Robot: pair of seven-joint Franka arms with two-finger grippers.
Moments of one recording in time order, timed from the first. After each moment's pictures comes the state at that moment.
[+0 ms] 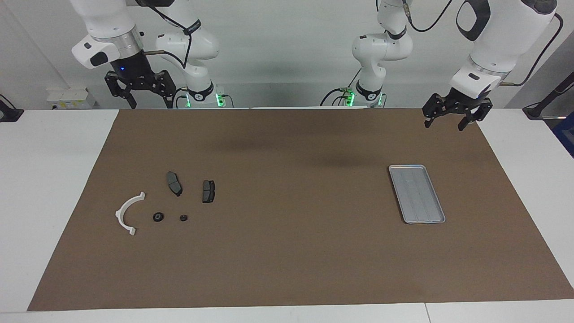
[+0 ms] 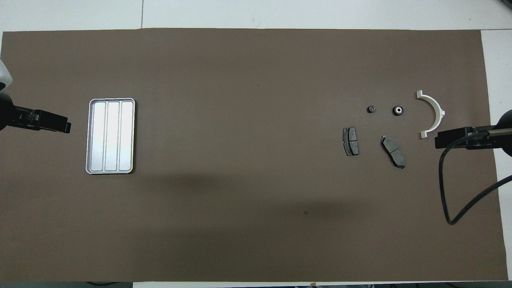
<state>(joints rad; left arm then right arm) -0.05 -0.02 -0.02 -1.63 -0.01 1.62 0.13 0.01 -0.16 0.03 -1.72 0.01 1.57 0.06</state>
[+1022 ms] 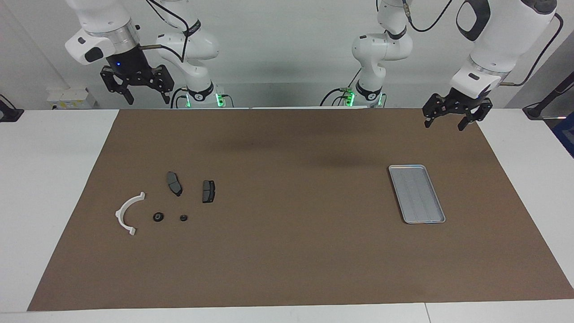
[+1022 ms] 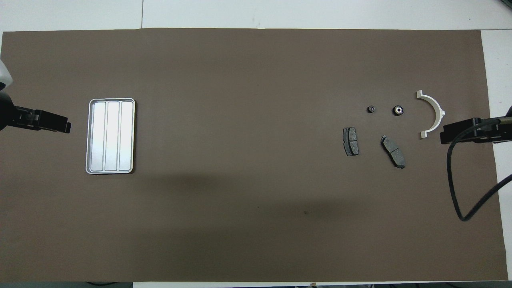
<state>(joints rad) -0.05 -0.02 -0.02 -1.63 -0.01 1.62 0.13 0.02 -0.08 0.03 -1.56 0.01 1.46 0.06</state>
